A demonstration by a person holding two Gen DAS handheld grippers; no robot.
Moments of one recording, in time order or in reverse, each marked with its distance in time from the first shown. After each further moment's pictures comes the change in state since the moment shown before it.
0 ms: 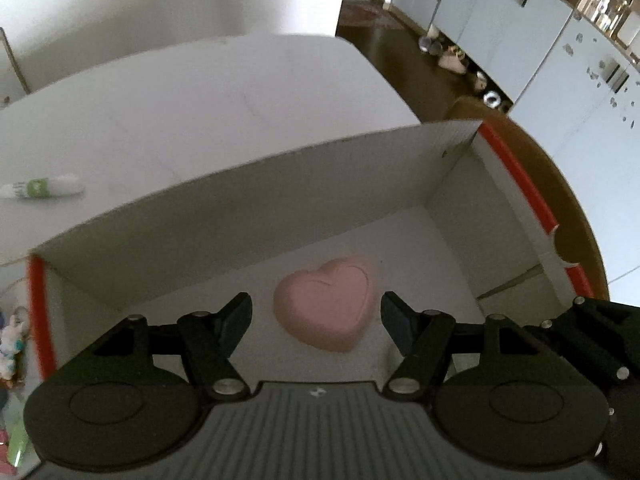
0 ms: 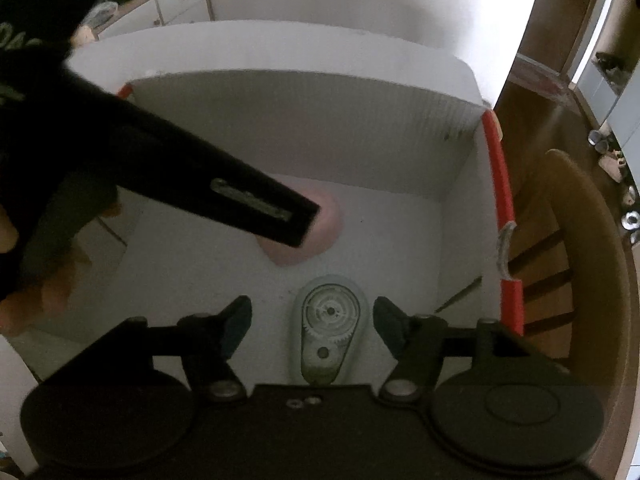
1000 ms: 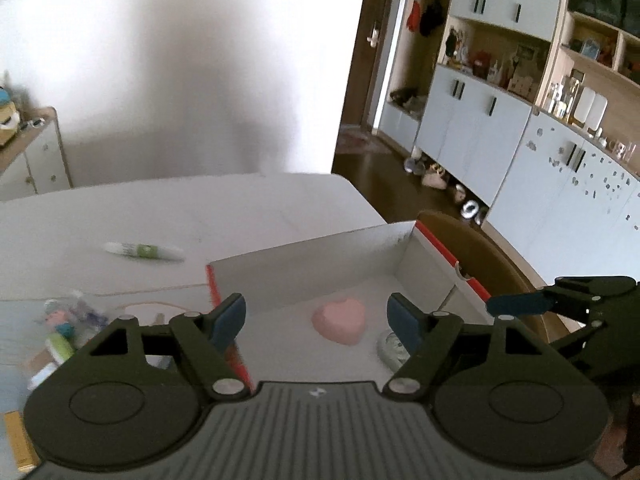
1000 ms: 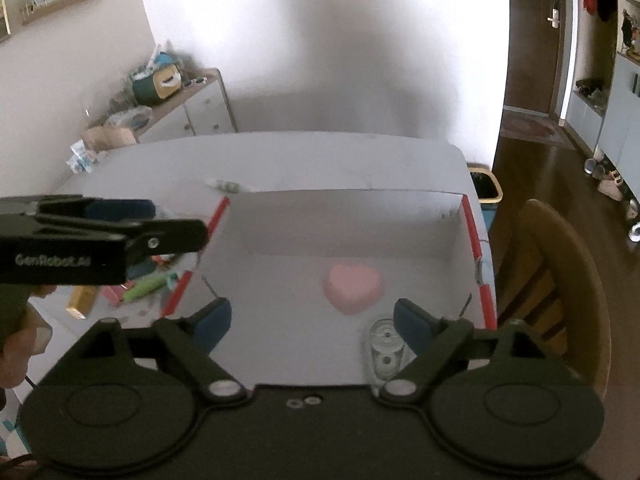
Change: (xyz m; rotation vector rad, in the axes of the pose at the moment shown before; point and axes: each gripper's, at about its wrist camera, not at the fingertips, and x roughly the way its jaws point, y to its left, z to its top) left arm -0.171 0.030 -0.094 0.013 -0.417 -0.007; right arm -0.089 0.011 -0.019 0.101 -0.292 0.082
